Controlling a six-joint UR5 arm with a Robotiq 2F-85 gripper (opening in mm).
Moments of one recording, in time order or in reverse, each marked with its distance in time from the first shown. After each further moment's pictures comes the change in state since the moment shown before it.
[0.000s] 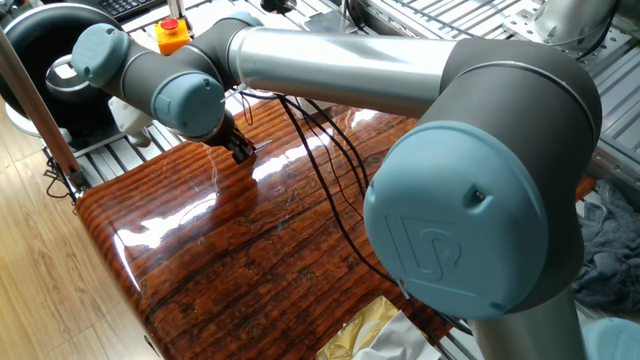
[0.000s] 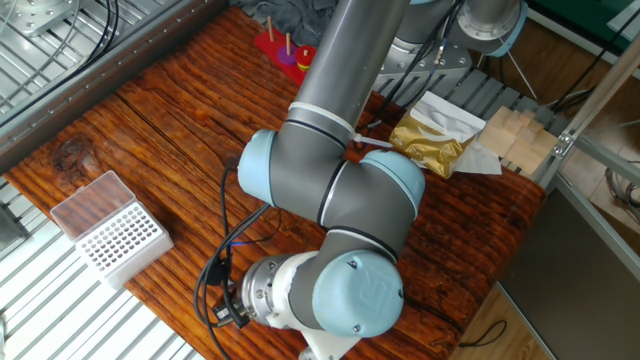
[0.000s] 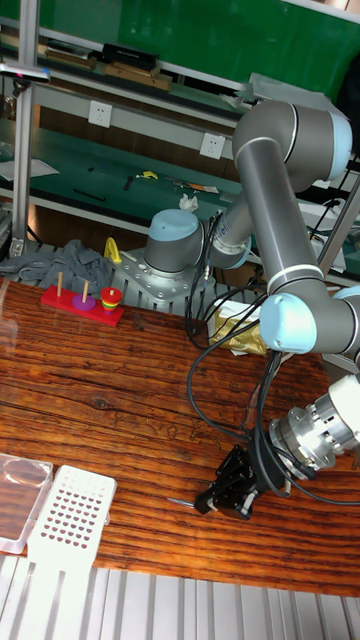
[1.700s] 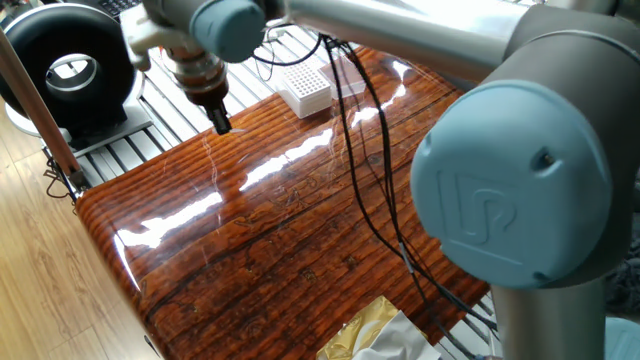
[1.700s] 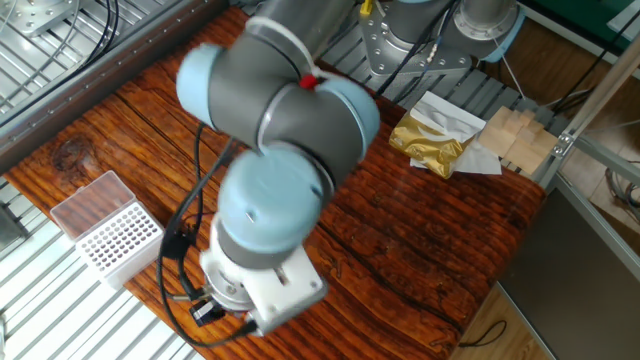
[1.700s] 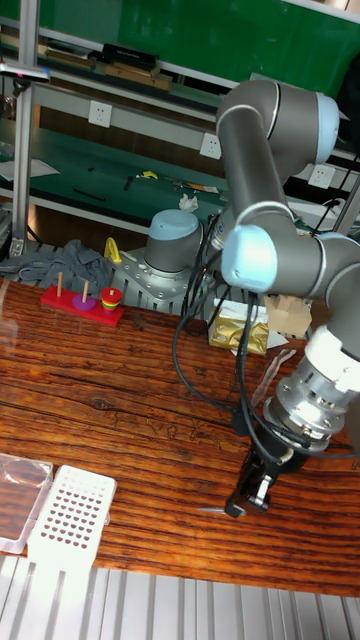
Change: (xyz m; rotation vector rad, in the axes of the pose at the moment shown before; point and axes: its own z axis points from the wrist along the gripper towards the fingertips) arm -0.016 -0.034 -0.066 -0.047 -0.427 0.146
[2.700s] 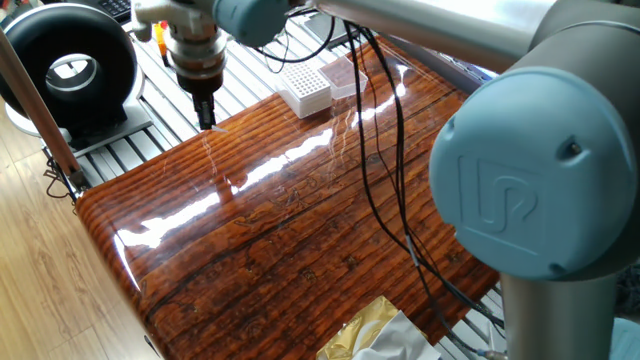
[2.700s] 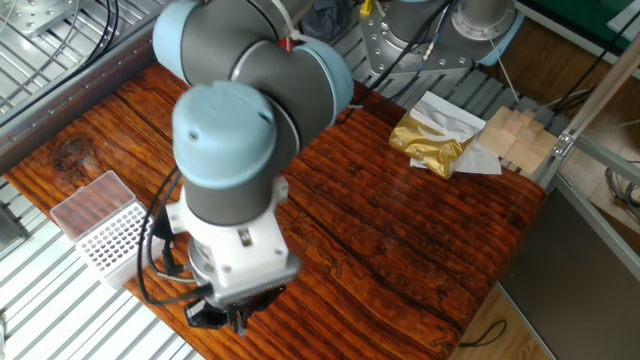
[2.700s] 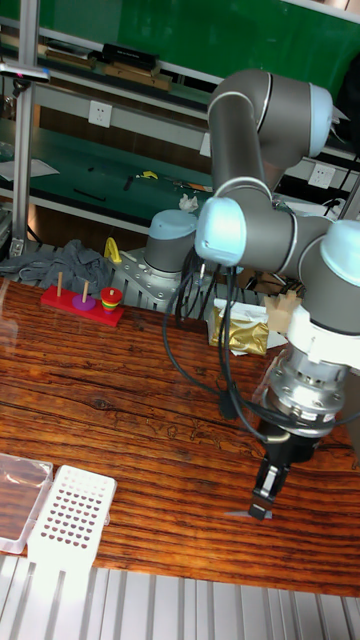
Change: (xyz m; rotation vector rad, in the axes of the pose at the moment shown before) arm -0.016 -0.007 -0.023 -0.023 -0.164 0.178
